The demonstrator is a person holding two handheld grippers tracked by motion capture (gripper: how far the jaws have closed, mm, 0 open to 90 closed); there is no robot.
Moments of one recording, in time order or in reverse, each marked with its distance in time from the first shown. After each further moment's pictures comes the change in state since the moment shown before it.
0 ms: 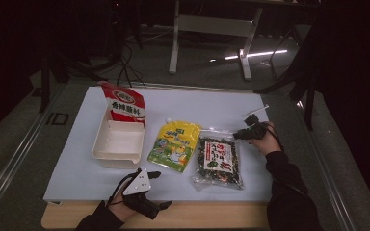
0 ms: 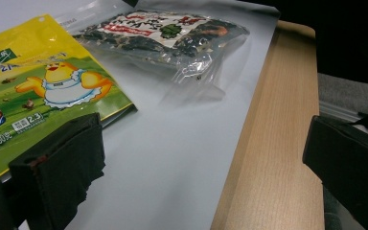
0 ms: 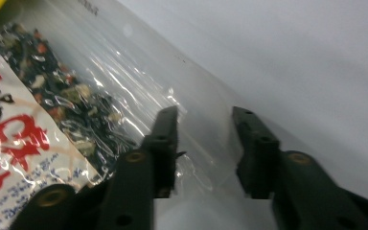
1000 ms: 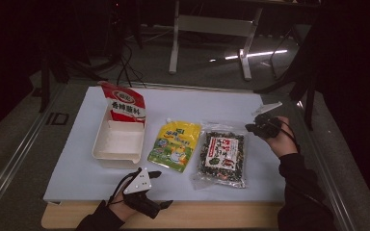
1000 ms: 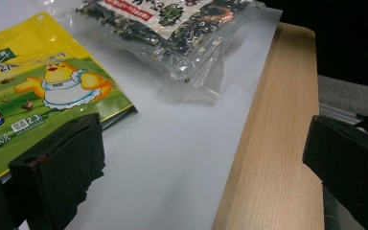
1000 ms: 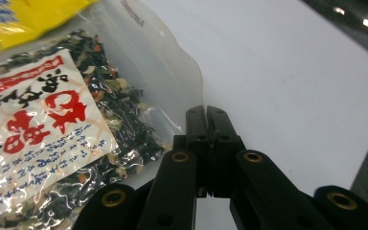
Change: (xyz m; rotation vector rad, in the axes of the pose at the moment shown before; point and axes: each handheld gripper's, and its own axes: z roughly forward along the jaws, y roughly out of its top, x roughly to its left) left arm 0.002 0.002 0.001 0.001 0.000 -0.007; right arm 0.035 0.004 -0.083 -0.117 -0.162 -0.205
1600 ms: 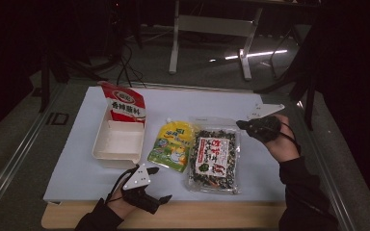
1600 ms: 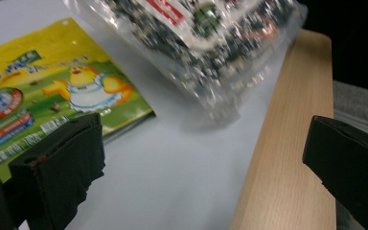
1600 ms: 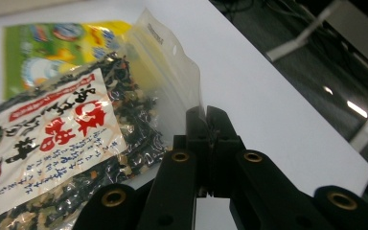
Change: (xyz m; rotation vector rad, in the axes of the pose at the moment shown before) left arm 0.007 0.010 -0.006 -0.011 0.058 -0.030; right arm 0.059 0.033 -0.057 -0.174 0.025 -0.196
